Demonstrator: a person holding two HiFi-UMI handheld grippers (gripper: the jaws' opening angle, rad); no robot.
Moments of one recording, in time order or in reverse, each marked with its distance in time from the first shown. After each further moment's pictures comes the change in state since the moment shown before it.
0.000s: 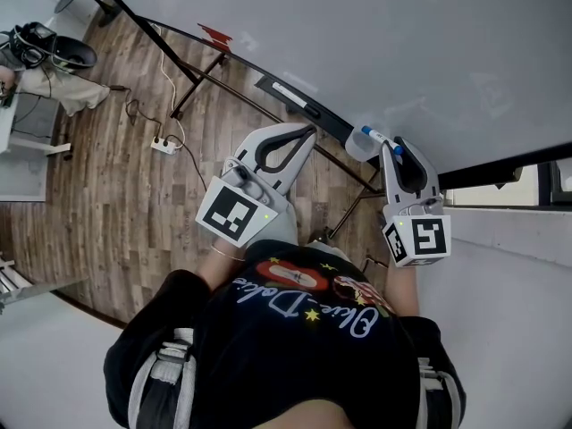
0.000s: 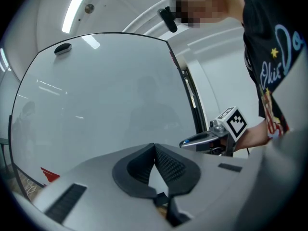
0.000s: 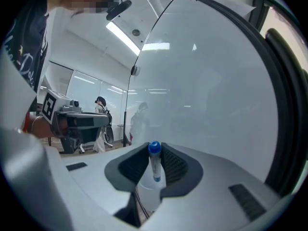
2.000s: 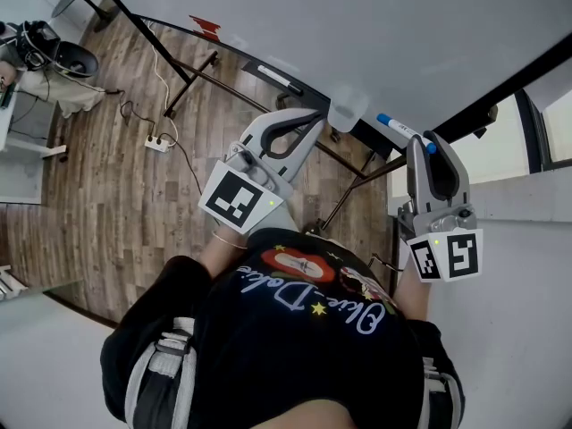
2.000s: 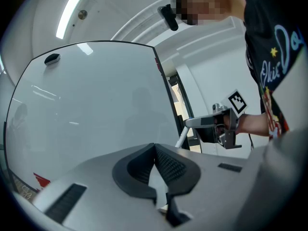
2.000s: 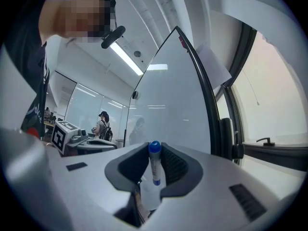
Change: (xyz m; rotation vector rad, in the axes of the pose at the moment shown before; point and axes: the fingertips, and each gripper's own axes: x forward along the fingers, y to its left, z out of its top) left arm -0.004 -0.073 0.028 0.050 -0.061 -0.048; right arm -0.118 -0.012 0.072 0.013 -0.195 -0.020
